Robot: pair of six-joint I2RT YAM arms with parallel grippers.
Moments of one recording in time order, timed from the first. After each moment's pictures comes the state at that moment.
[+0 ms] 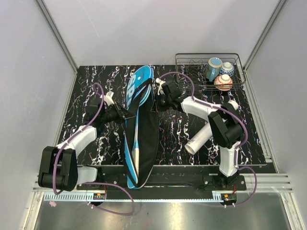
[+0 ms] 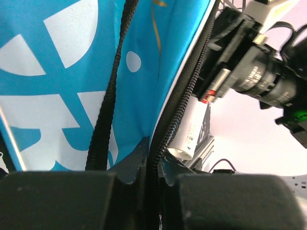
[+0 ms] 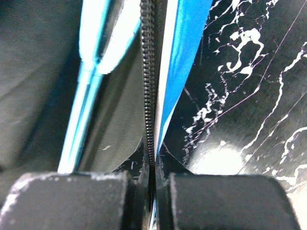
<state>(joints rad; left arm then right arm) -0.13 1.27 0.59 0.17 0.68 -0.88 0.62 1.99 1.39 -0.14 -0.30 0.40</state>
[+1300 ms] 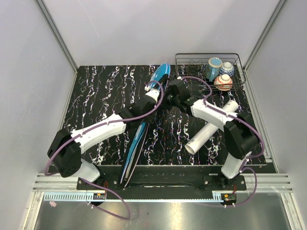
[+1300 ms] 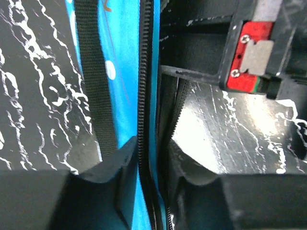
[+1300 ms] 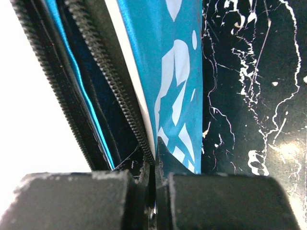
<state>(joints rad) -0.80 1.47 1.08 -0.37 -0.28 -0.31 0.62 1.75 1.26 -0.12 -0.17 1.18</state>
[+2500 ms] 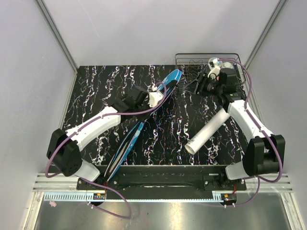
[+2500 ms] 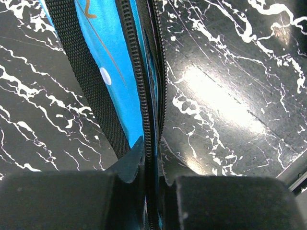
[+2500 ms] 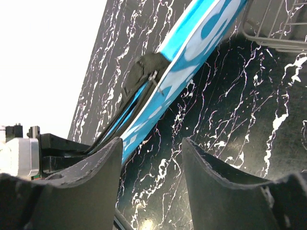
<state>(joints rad) -0.69 1.48 1.22 -0.59 0.09 0.19 0.15 1.43 1.15 -0.13 -0.60 0.54</state>
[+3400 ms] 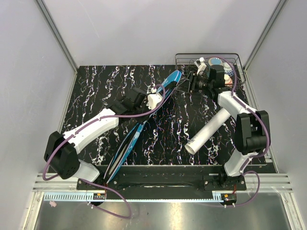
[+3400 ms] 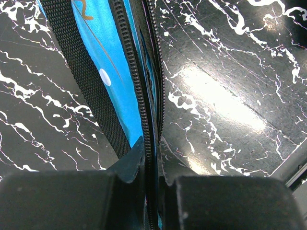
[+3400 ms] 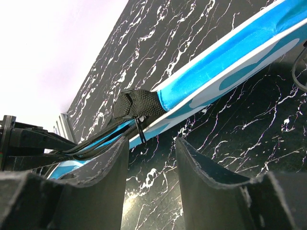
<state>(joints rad) -0.69 1.44 1.17 -0.57 0.12 0.23 0.16 1.73 1.24 0.11 -0.88 0.43</state>
